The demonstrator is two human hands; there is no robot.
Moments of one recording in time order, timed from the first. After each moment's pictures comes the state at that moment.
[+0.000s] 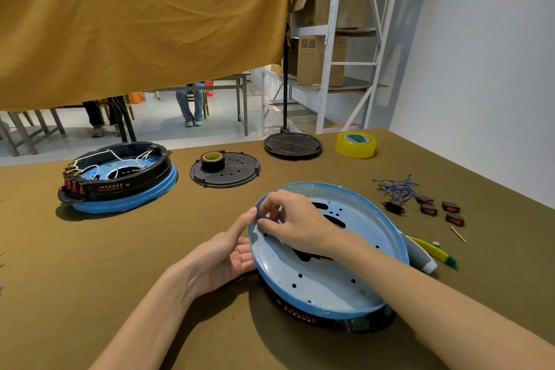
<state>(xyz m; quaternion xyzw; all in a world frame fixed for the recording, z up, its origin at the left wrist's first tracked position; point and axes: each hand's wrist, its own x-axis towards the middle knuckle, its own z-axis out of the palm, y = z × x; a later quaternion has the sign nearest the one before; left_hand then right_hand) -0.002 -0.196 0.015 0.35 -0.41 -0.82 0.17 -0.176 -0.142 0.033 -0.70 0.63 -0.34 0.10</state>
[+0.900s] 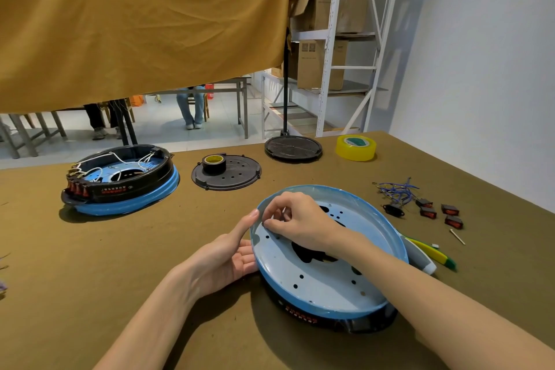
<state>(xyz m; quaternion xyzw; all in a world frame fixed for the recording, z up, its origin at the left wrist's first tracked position) -0.002 -0.199 0.012 0.36 -0.41 -0.82 0.16 -0.181 -0.145 0.035 -0.68 0.64 -0.33 0.13</state>
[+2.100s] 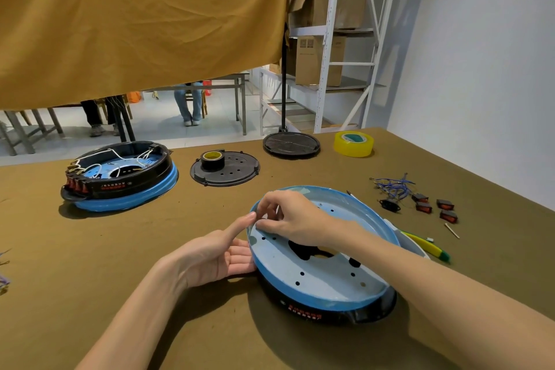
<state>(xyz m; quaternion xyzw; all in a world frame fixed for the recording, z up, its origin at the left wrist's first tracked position) 0.011 -0.221 0.002 0.39 -0.47 -0.78 0.09 -0.178 -0.147 0.040 -0.73 0.62 -0.27 0.13</state>
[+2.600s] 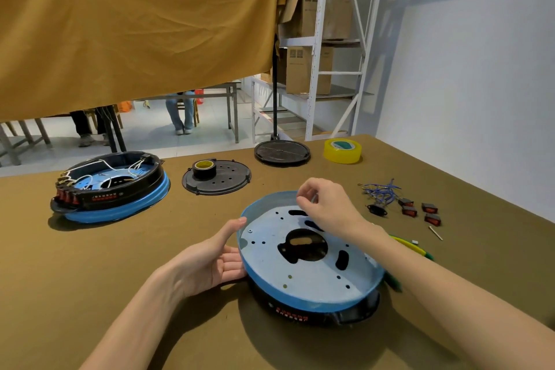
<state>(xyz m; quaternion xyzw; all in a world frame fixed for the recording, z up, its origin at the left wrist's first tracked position) 0.010 -0.209 0.007 0.40 -0.44 -0.79 0.13 -0.233 -0.118 0.049 -0.58 0.72 -0.37 0.03</state>
